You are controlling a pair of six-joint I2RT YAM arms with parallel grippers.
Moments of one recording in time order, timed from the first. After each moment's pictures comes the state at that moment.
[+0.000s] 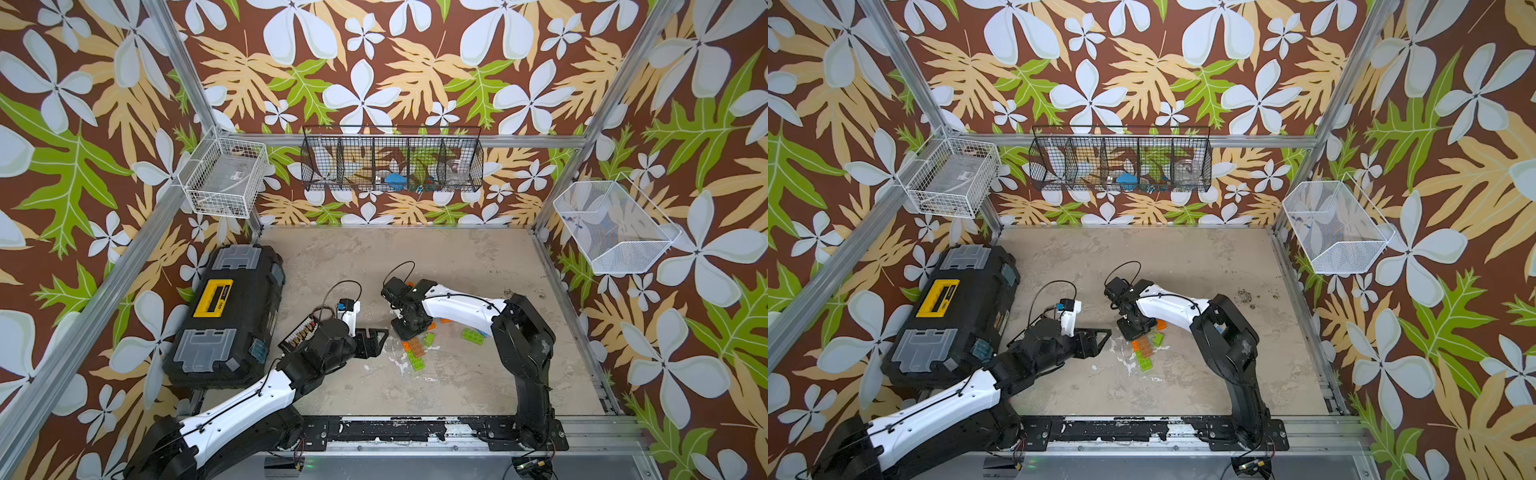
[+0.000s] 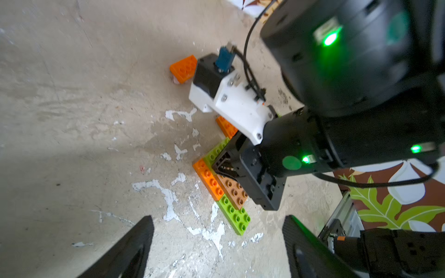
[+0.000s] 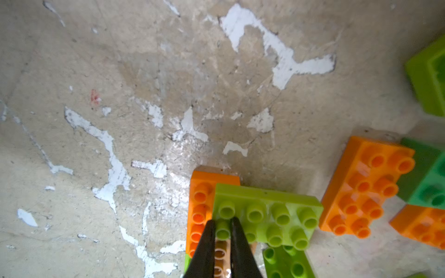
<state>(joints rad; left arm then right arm) -0.74 0.85 0.40 -0.02 0.02 -0.72 0.82 2.03 1.45 -0.91 0.02 0.30</state>
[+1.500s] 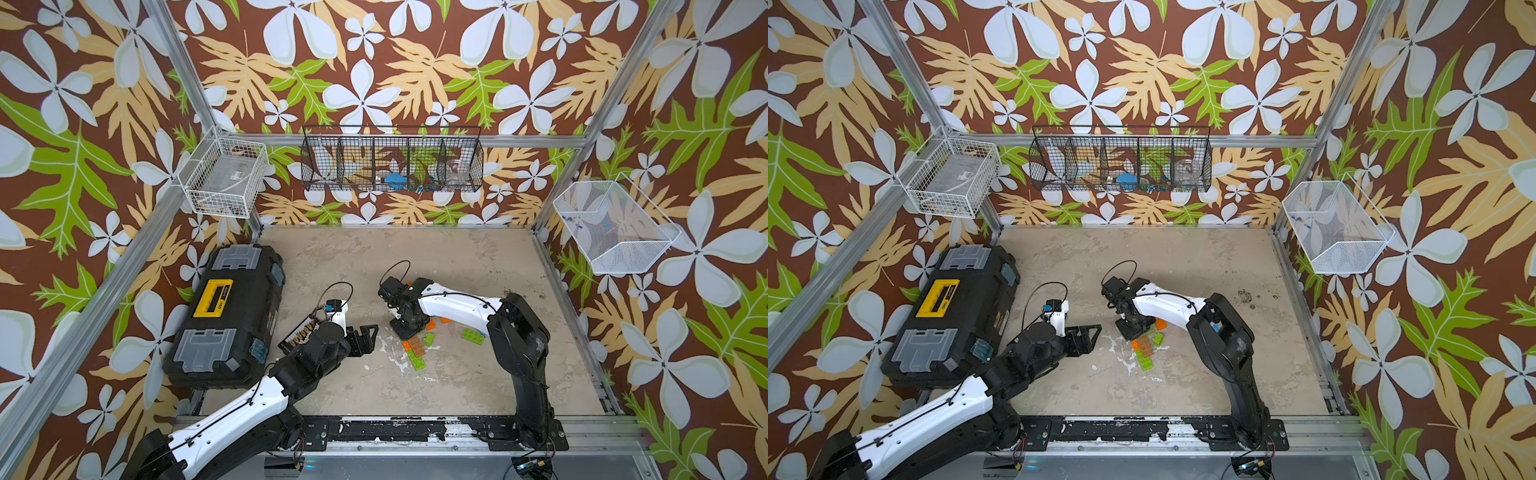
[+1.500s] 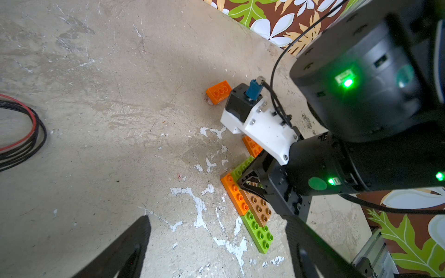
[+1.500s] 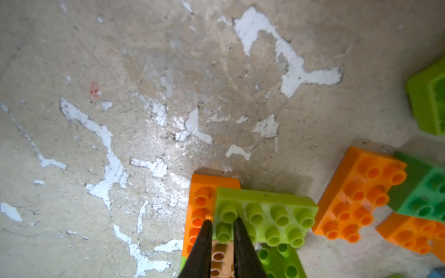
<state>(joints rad) -0.74 0.80 0.39 -0.09 -0.12 -0.75 0.83 2.04 1.51 -0.96 0.03 0.24</state>
